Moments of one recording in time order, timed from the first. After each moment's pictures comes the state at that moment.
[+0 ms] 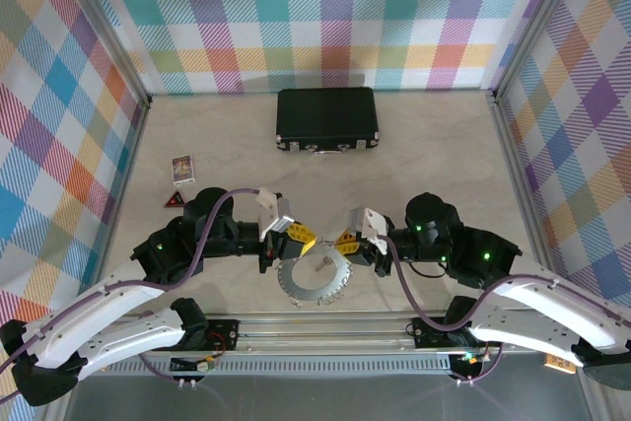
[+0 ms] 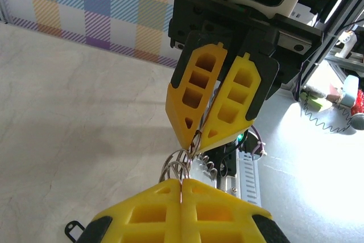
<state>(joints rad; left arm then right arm) -0.90 0.80 0.87 -0.37 0.53 -0.04 1.05 0.80 0.89 -0.51 -0.32 -0.22</state>
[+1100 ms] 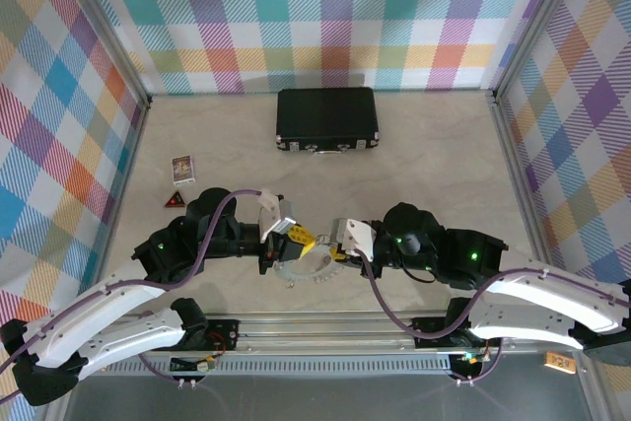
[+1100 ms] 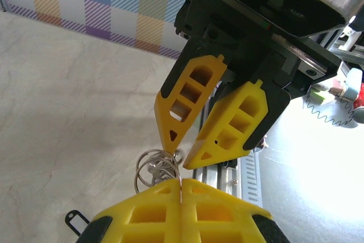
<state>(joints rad) -0.89 0.80 0.87 -0.40 0.52 -0.03 1.21 0.88 0.96 -0.60 -0.03 -0.30</state>
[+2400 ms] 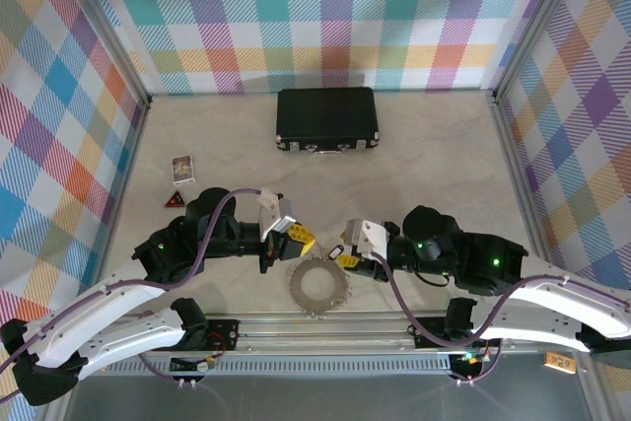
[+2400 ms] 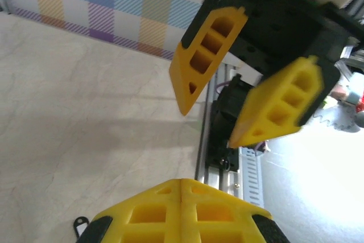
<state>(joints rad) -0.89 0.80 0.86 -0.38 0.49 -0.05 1.23 0.79 0.97 -0.61 -0.01 -0.27</state>
